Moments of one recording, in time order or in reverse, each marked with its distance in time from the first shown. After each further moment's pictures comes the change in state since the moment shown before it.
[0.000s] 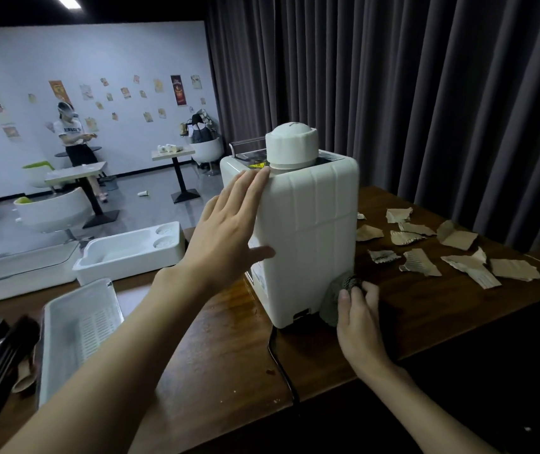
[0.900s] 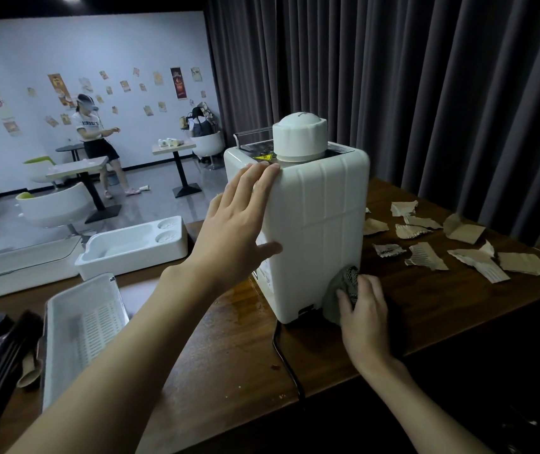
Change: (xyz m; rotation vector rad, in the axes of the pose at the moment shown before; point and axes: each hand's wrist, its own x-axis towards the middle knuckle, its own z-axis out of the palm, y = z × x) left_hand -0.001 0.005 0.004 0.013 0.033 0.025; right_hand -0.001 -0.005 0.005 -0.046 0.134 -0.067
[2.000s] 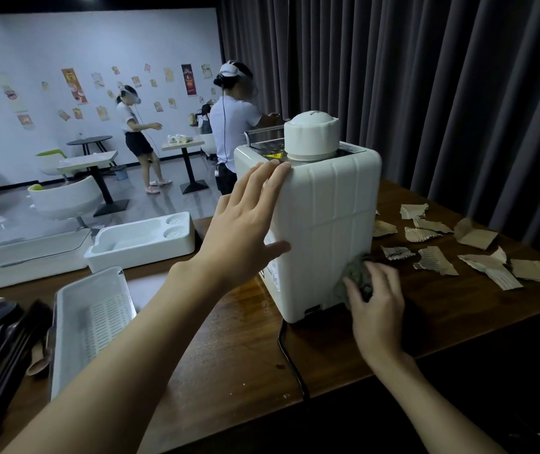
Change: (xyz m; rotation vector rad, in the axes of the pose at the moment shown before) left_hand -0.002 -0.002 0.002 0.016 0.017 -0.004; right_hand 0.013 -0.005 -0.005 0.055 0.126 -0.062
